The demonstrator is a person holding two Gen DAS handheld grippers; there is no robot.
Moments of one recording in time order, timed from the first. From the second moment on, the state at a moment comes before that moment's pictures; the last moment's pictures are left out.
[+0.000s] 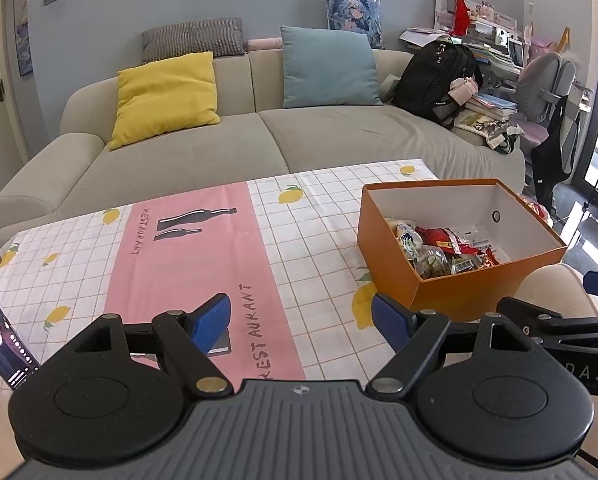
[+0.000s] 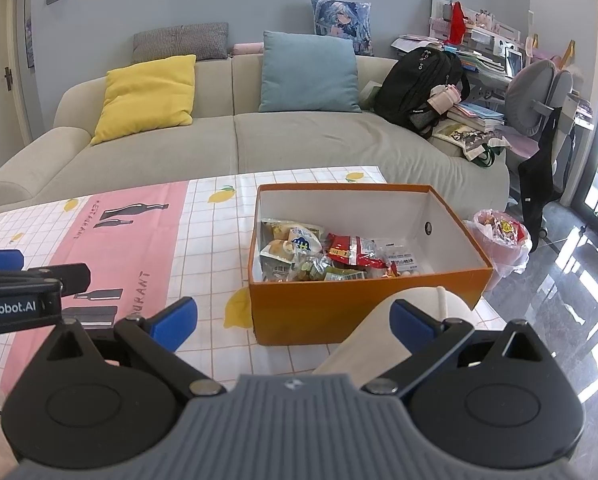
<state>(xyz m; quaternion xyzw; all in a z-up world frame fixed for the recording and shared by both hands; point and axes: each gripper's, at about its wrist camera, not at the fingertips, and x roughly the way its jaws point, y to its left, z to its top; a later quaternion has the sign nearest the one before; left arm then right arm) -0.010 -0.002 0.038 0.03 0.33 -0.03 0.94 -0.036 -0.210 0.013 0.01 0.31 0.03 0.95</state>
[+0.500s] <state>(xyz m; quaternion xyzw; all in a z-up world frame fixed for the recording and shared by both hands) -0.011 -0.002 0.038 0.03 0.33 -0.03 0.94 -0.036 -0.209 0.013 0.00 0.32 0.03 0.95</state>
